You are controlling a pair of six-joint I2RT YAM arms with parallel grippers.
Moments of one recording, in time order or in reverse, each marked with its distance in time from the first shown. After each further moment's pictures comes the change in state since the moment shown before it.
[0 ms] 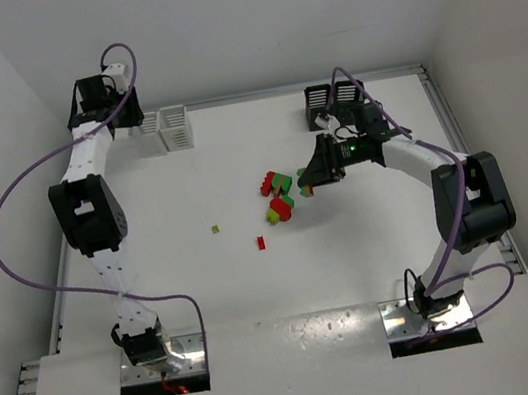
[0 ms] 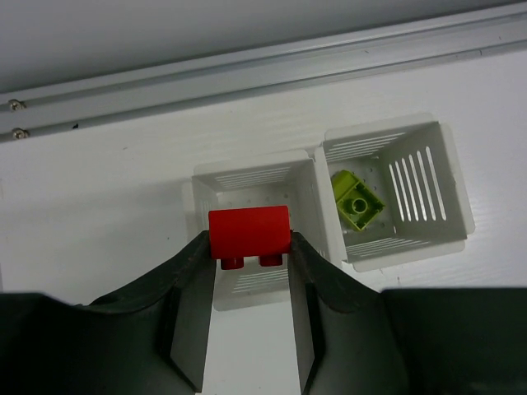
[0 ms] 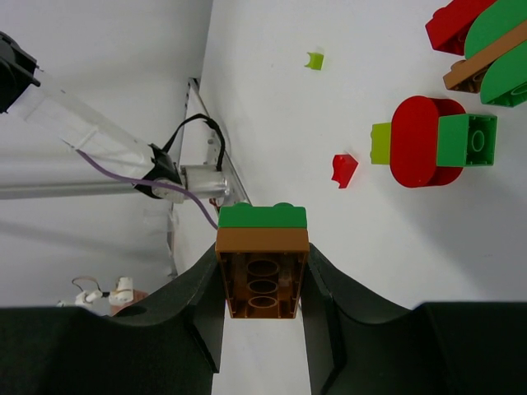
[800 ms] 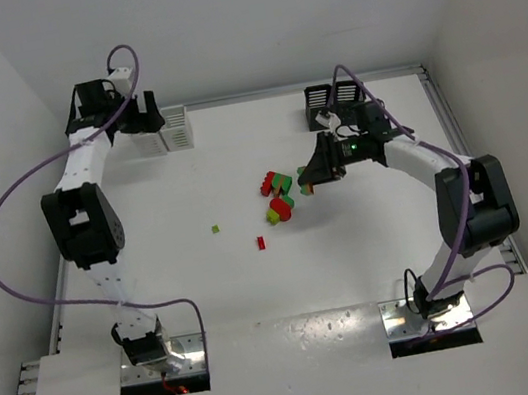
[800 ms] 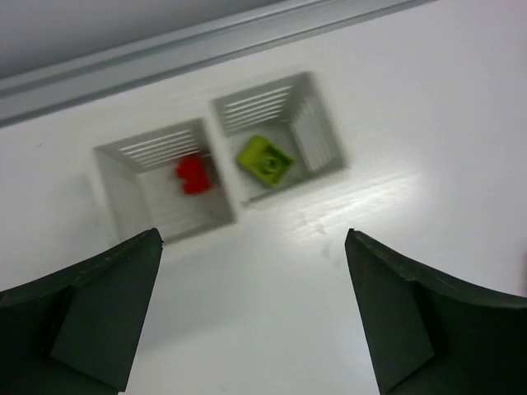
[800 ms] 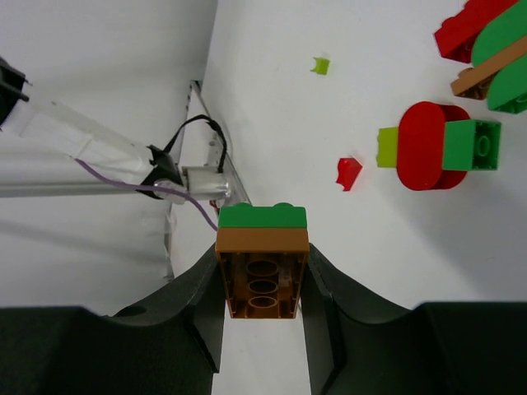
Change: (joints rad) left arm -0.008 -0.081 -0.106 -0.005 0.123 0.023; right arm 0.000 -0.019 0.000 -0.002 0.007 -0.002
